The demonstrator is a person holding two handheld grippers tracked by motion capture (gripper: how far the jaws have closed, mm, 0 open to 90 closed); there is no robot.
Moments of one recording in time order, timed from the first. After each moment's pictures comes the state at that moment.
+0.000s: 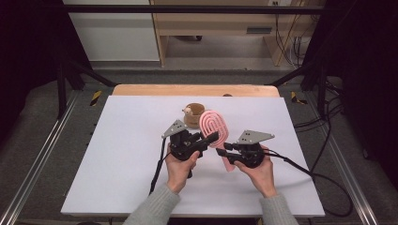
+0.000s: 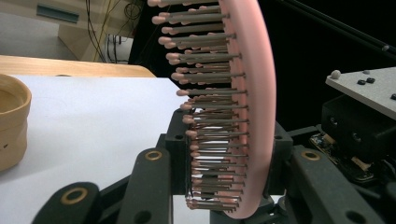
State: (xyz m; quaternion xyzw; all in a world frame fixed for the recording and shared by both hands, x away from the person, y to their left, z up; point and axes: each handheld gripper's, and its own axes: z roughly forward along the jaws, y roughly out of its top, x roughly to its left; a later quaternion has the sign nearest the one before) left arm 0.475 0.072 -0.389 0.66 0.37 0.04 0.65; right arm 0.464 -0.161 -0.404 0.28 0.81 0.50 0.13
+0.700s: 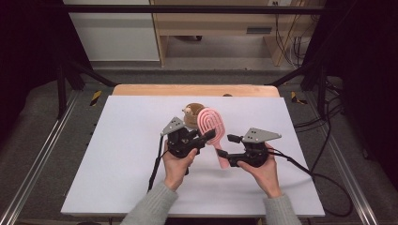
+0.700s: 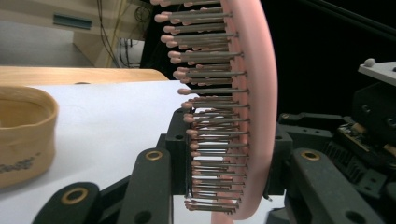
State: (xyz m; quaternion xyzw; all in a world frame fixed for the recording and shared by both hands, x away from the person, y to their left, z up) left arm 0.479 0.080 -0.382 0.67 0.37 0.07 0.63; right arm 0.463 -0.170 -0.395 0.29 0.78 0.53 0.15
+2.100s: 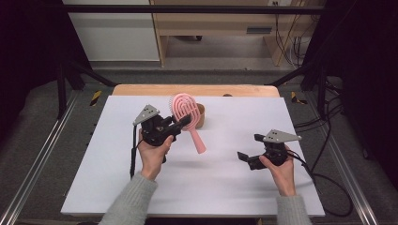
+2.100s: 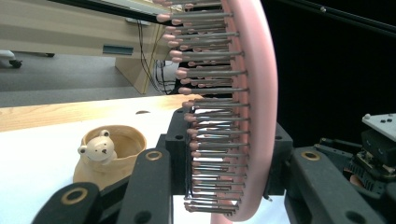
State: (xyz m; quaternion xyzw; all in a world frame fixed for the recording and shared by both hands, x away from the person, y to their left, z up) left arm 0.491 0.139 -0.347 0.66 0.39 0.14 0.63; right arm 0.470 -0.231 -0.420 0.35 0.77 0.50 0.17
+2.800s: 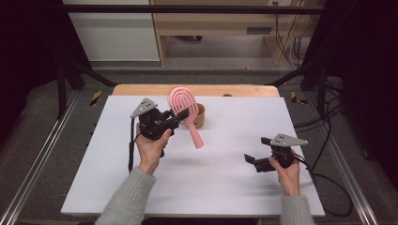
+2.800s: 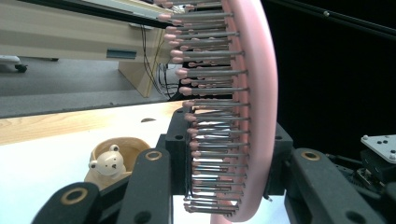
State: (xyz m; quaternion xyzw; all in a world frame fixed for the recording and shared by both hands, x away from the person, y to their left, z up) left arm 0.501 0.143 -0.335 0.66 0.39 0.15 0.63; right arm 0.469 -0.253 -0.439 0.36 0.77 0.50 0.17
